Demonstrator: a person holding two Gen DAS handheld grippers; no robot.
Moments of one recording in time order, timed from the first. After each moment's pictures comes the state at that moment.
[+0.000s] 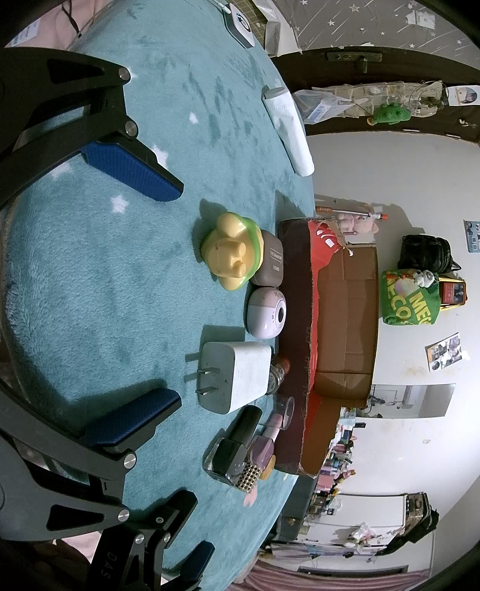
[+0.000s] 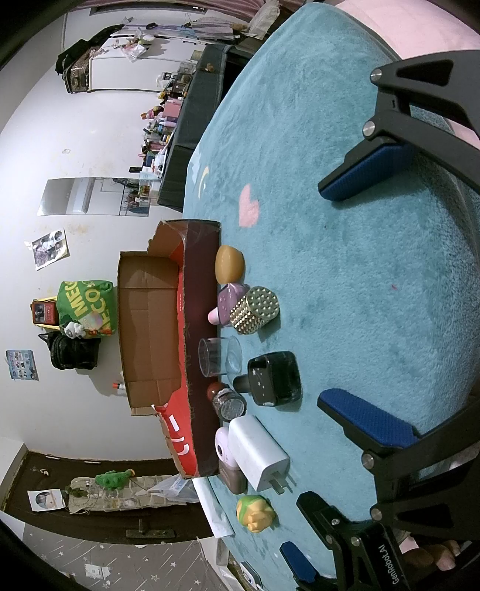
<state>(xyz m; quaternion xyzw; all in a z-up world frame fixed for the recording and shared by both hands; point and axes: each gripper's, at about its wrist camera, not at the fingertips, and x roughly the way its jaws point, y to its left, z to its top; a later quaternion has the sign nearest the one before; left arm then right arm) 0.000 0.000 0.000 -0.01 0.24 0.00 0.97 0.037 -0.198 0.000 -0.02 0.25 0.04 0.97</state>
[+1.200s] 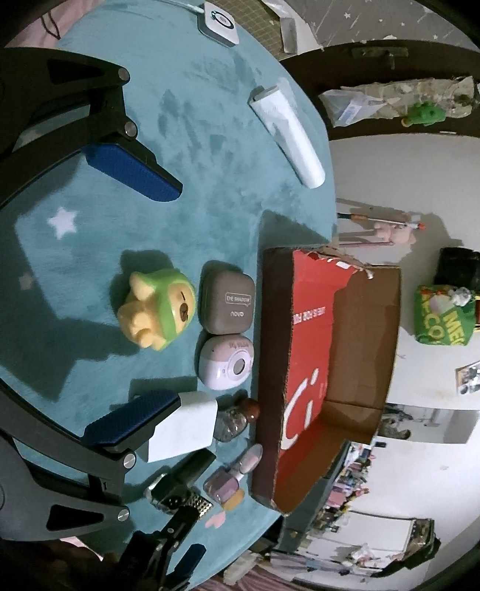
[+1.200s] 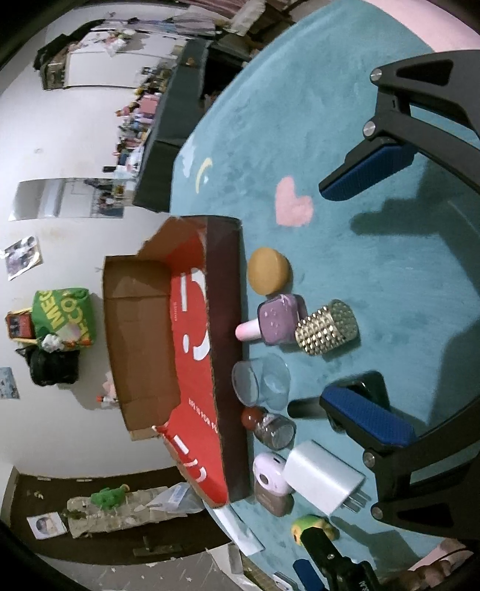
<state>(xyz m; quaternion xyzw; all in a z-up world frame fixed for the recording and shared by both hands) 0.061 0.040 0.041 -0.03 0.33 0.01 0.94 0.101 -0.209 0.033 0.00 0.31 0.04 0.95</state>
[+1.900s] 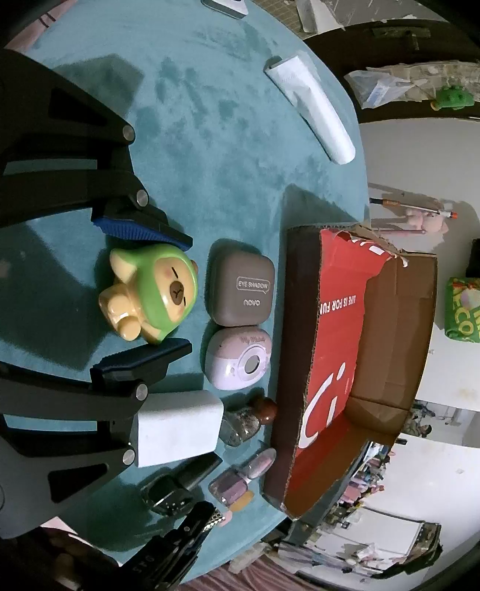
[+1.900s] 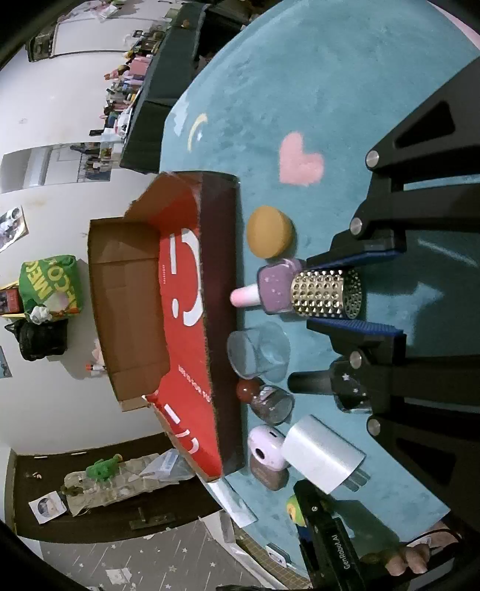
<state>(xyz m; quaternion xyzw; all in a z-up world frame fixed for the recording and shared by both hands) 0.084 0.043 0.032 -0.06 0.39 -0.02 0.92 0.113 -0.207 0.035 0.01 0.33 0.12 0.93</state>
